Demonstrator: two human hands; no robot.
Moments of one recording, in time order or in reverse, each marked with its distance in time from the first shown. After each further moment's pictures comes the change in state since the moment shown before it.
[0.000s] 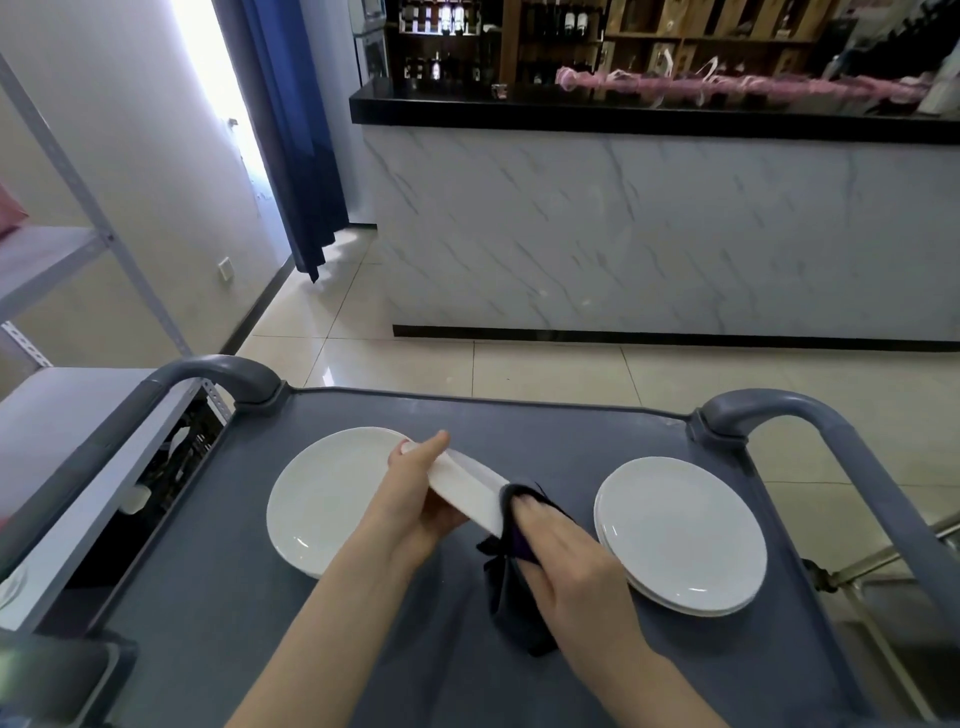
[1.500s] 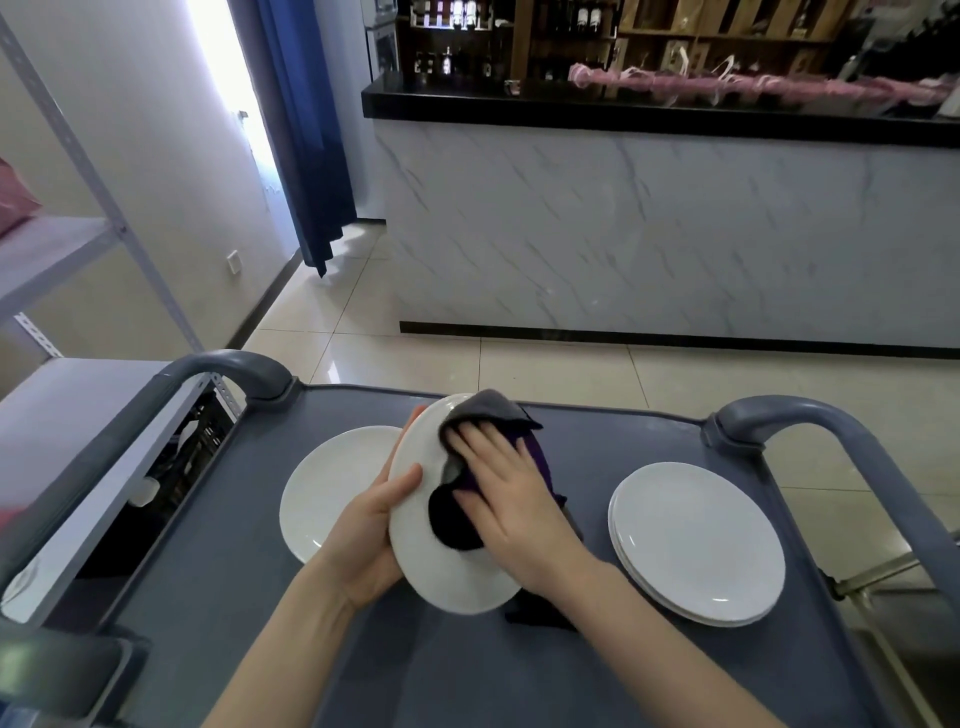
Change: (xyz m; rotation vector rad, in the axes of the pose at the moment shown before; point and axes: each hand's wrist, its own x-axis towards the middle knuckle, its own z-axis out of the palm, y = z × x) left_hand -0.009 0.009 -0.060 0.049 -0.510 0.164; right_hand 0.075 -0.009 0.043 0.252 -0.323 0.029
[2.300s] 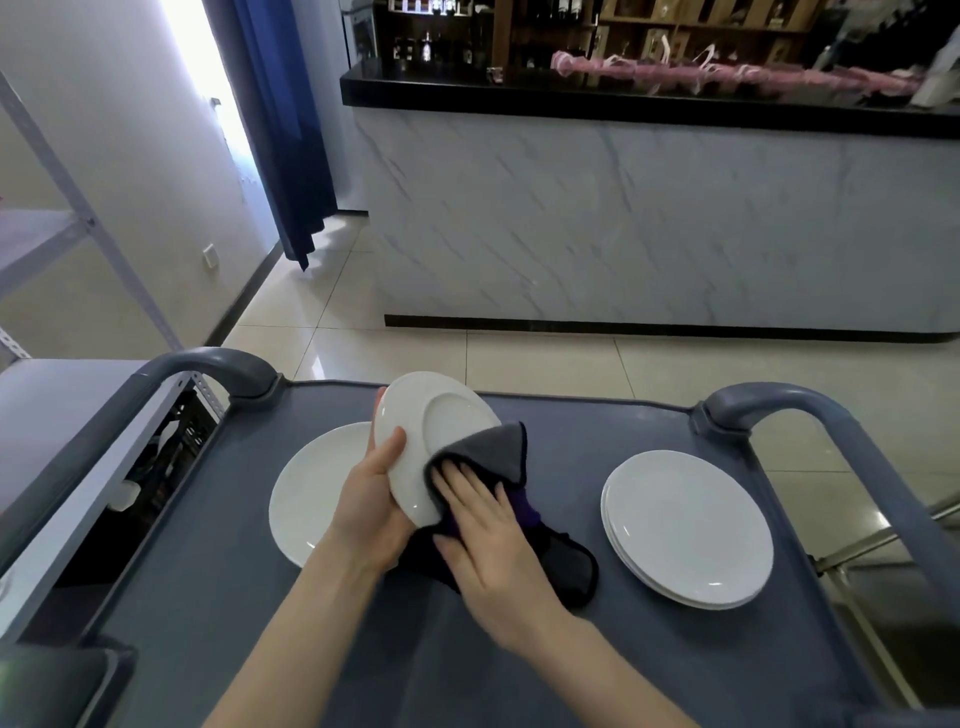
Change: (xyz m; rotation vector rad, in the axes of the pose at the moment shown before) left_hand 0.029 0.002 0.000 -0.223 0.289 0.007; right_hand -0.033 -0.017 0.037 0.089 0.021 0.087
